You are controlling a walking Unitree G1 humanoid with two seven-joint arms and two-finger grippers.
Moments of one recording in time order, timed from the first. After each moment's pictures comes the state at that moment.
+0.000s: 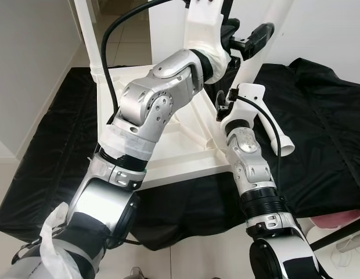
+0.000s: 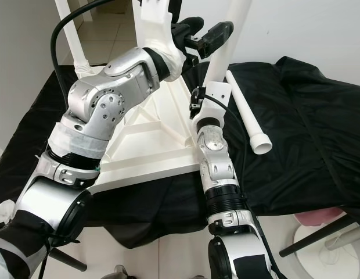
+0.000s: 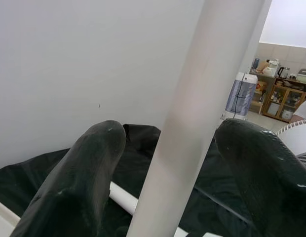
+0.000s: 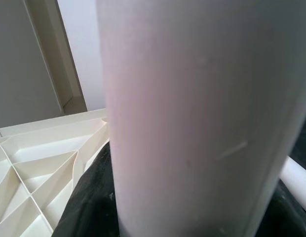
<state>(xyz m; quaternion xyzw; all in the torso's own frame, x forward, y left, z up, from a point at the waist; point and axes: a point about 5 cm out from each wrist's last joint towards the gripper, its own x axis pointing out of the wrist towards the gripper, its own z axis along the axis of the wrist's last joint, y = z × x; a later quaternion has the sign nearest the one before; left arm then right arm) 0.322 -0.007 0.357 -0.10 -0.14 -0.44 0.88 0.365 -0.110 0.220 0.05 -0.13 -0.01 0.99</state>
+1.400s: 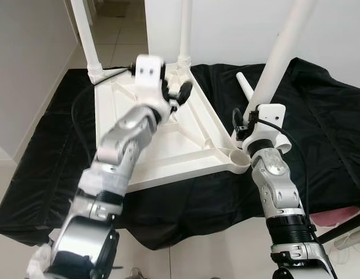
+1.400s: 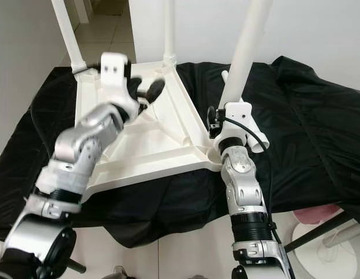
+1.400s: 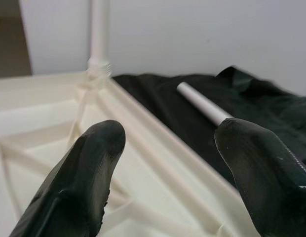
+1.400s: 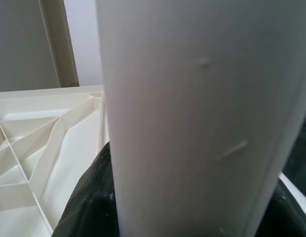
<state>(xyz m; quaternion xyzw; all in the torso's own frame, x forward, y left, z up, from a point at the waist) 0.356 0.071 0.243 -0.09 -0.04 -0.24 0.97 0.333 -0.155 0.193 0.00 -0.12 0.02 0.99</state>
